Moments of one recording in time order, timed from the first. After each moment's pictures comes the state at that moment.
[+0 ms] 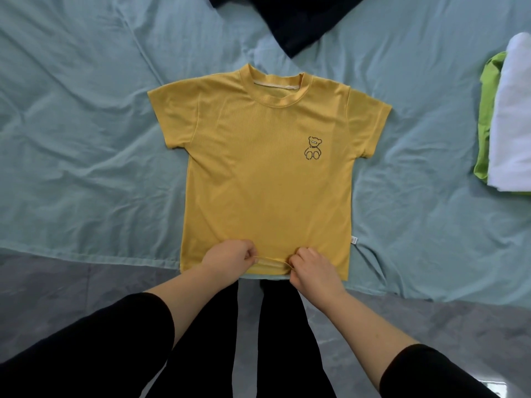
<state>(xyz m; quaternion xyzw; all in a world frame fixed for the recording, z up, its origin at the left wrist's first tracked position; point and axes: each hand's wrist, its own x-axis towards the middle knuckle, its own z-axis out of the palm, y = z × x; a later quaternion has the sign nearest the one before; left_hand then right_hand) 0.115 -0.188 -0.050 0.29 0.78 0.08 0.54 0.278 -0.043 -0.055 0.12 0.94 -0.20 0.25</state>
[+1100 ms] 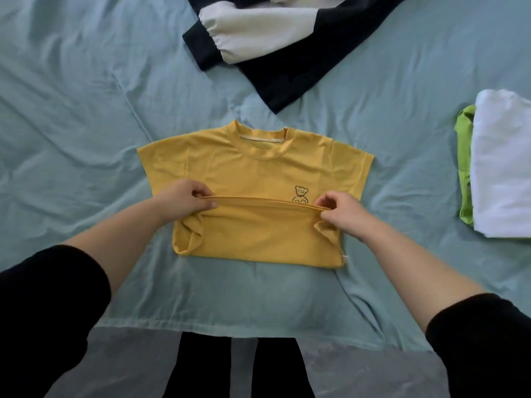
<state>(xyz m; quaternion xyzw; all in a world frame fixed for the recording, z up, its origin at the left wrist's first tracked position) -0.084 -0.121 -0.036 0.19 0.83 0.20 0.48 0.130 0.134 -0.026 0.41 0.77 -0.44 0.23</state>
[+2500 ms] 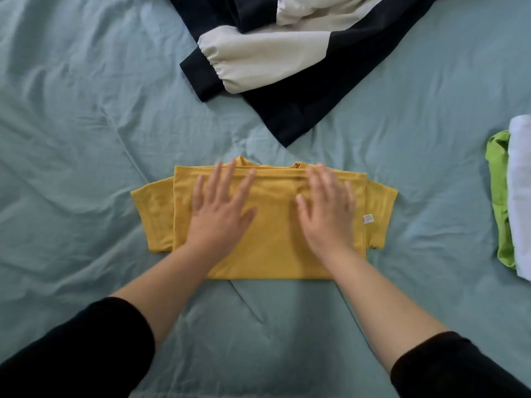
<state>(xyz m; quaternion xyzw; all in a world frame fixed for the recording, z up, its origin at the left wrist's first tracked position) -0.075 -0.057 -0.074 0.41 0.90 0.06 0.12 0.052 0.109 -0.073 0.31 0.94 -0.15 -0.04</state>
